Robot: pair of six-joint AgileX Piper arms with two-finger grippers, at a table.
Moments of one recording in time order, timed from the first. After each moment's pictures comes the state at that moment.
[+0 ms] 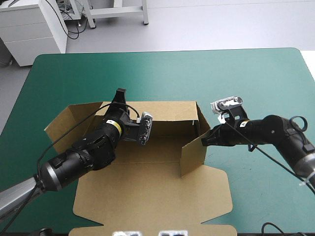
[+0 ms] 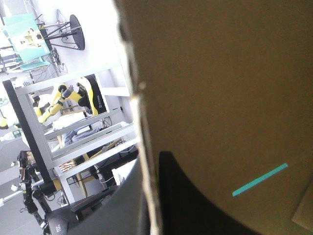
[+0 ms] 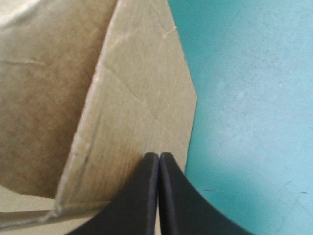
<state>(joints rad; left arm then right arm) -0.86 1.32 -1.03 0.92 0.73 0.51 0.27 1.24 -0.93 0.58 0.76 -0.49</state>
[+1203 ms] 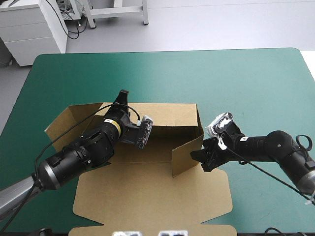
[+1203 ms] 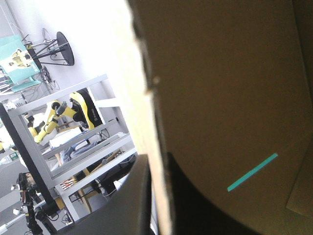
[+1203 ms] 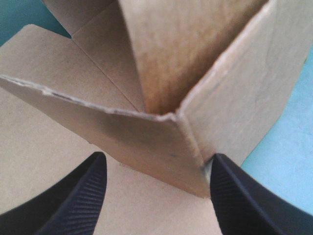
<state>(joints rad) -0.86 1.33 -1.05 0.79 0.74 0.73 0.27 1.16 -0.76 0.92 0.79 -1.05</state>
